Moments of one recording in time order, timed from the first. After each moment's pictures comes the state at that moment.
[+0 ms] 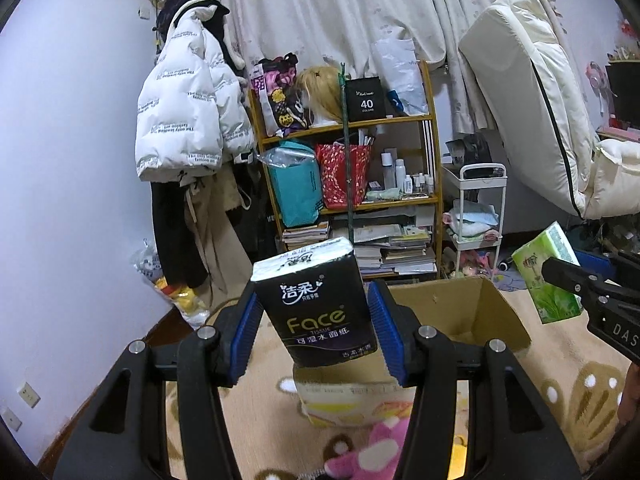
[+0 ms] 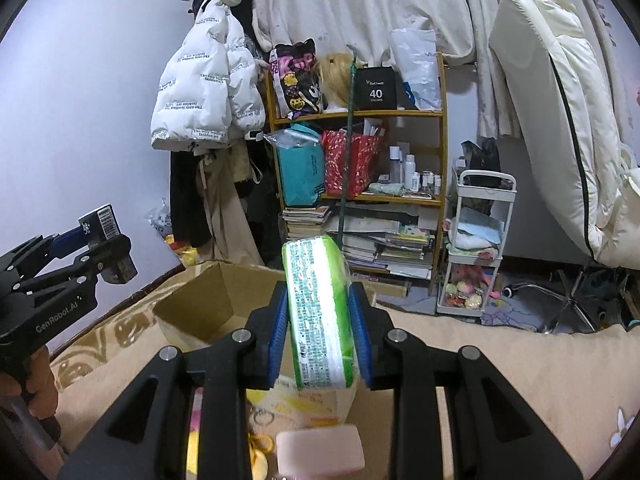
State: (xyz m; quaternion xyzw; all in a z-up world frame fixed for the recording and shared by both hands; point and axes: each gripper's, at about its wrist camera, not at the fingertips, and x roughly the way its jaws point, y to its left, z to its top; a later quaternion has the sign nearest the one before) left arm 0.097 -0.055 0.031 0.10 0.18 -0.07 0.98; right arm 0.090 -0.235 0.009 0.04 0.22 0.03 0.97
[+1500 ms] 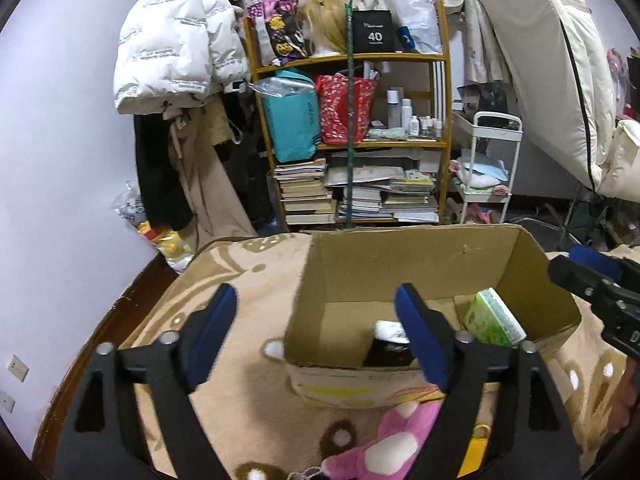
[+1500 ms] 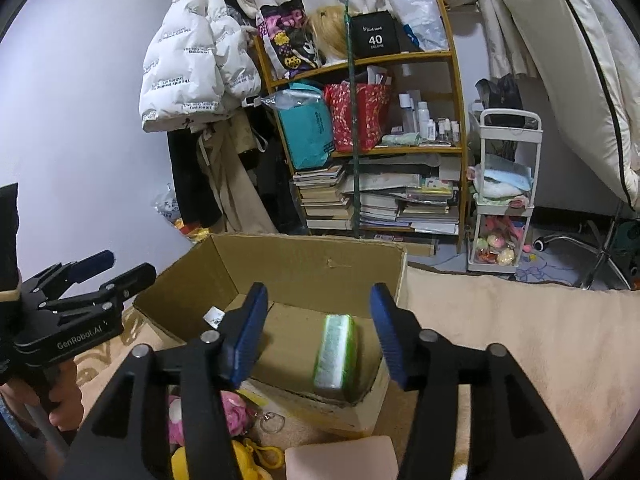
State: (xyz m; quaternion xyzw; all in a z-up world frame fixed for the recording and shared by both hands) left arm 0.161 -0.049 -0.025 0.09 0.29 -0.06 0.95; right arm 0.130 -0.245 -0.043 0.10 0.28 0.06 0.95
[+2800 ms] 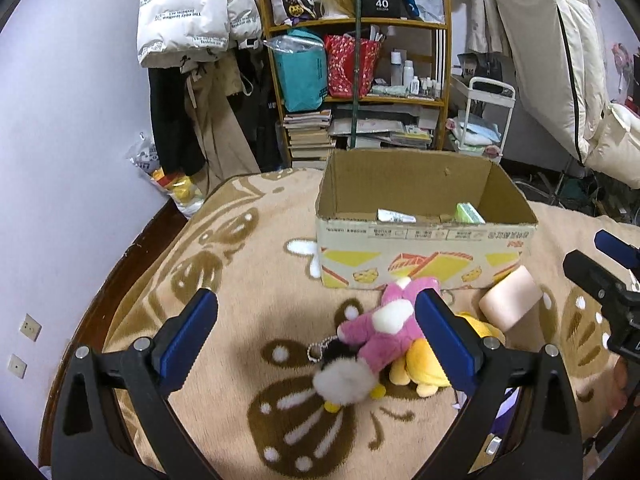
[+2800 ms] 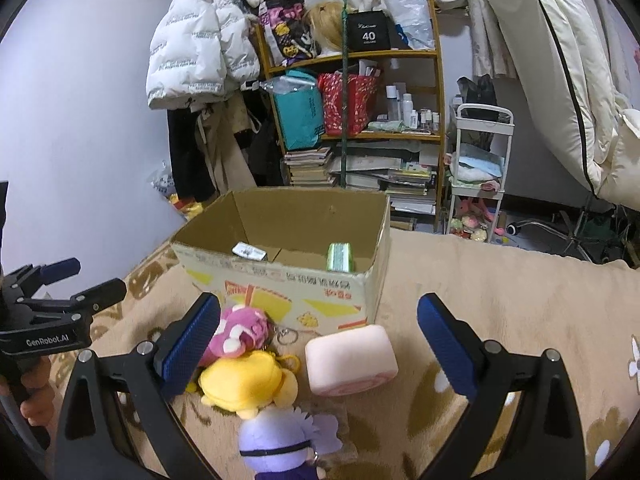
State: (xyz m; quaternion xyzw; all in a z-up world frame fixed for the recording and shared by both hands) left arm 0.070 -0.011 -0.019 0.08 0.37 -0.06 0.92; right arm 0.042 -0.225 -0.029 0.07 0.32 0.03 0.94
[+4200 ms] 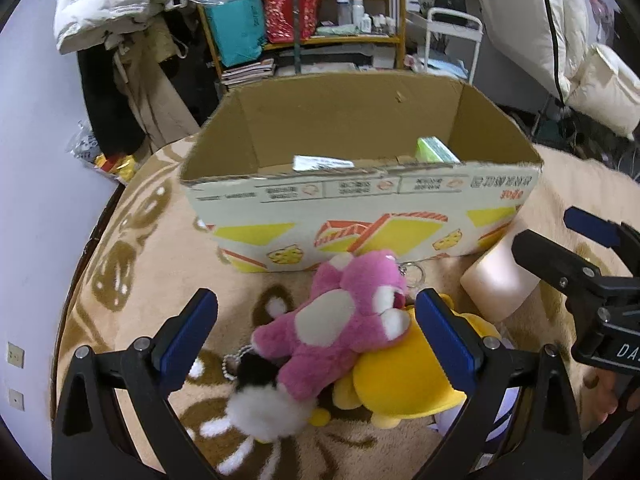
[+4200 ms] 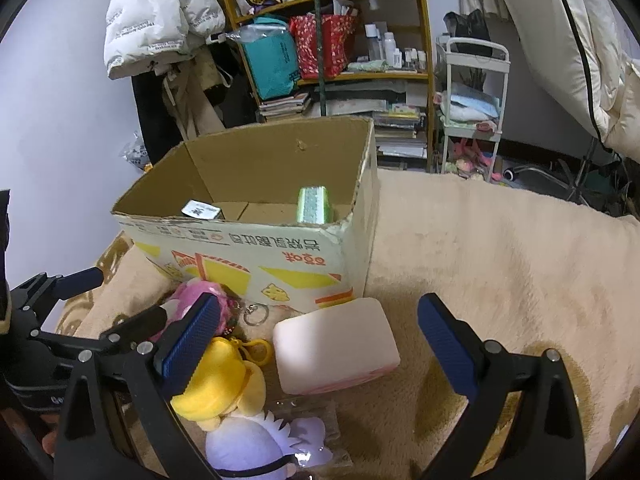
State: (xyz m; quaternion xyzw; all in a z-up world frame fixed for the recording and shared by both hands) left arm 0.121 -0.080 -0.089 0.12 0.45 -0.12 0.87; right arm 0.093 -0.246 -0.085 0.11 0.41 0.01 0.90
